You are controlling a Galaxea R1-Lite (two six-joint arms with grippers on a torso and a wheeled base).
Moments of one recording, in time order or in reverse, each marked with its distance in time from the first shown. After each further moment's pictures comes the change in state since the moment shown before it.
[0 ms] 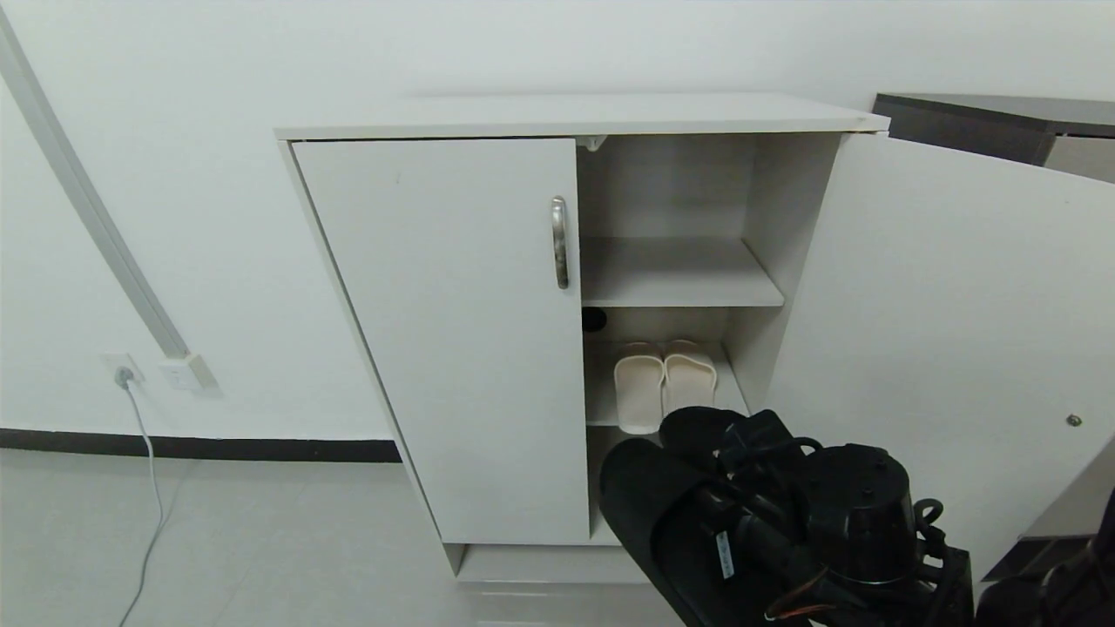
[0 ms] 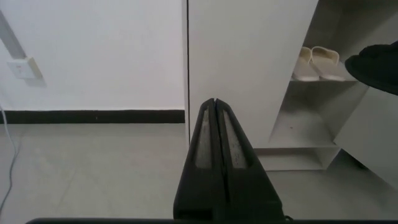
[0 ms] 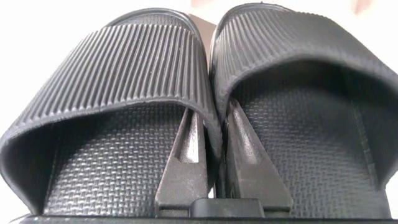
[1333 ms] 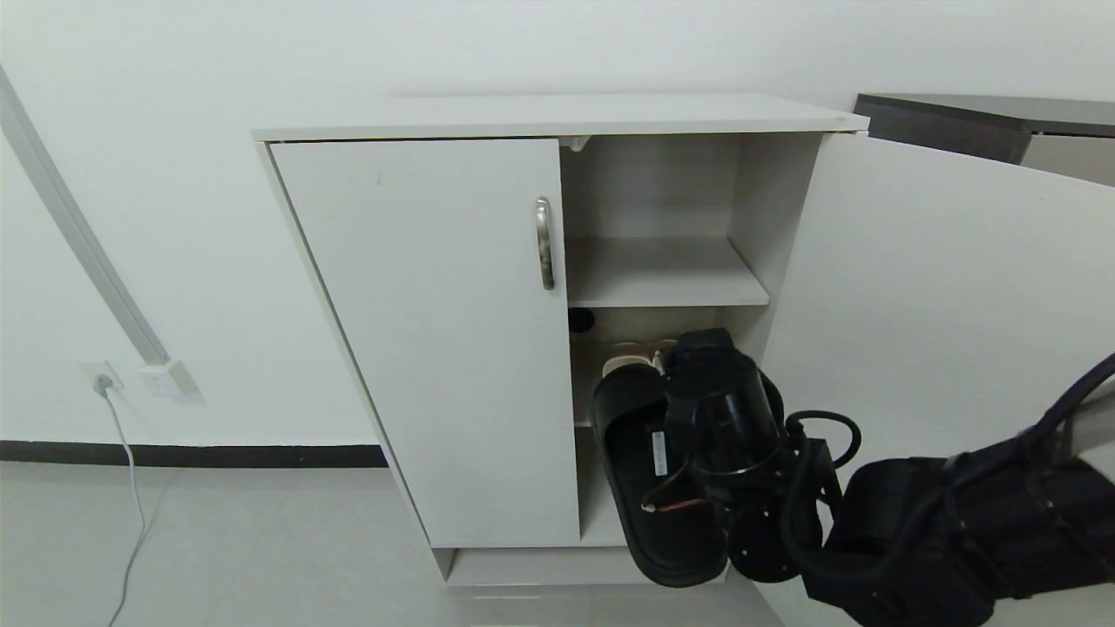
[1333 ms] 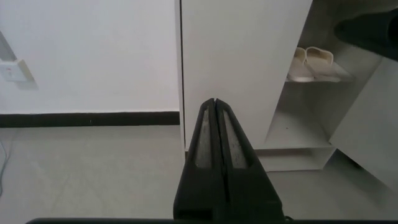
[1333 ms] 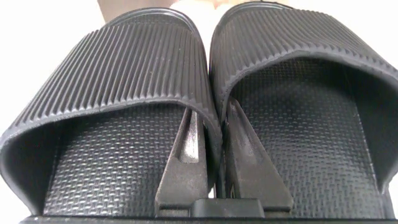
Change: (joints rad) left arm 0.000 0.000 0.000 0.000 0.000 -0.001; right arm 0.054 0.065 -0.524 0.527 -0.399 0.176
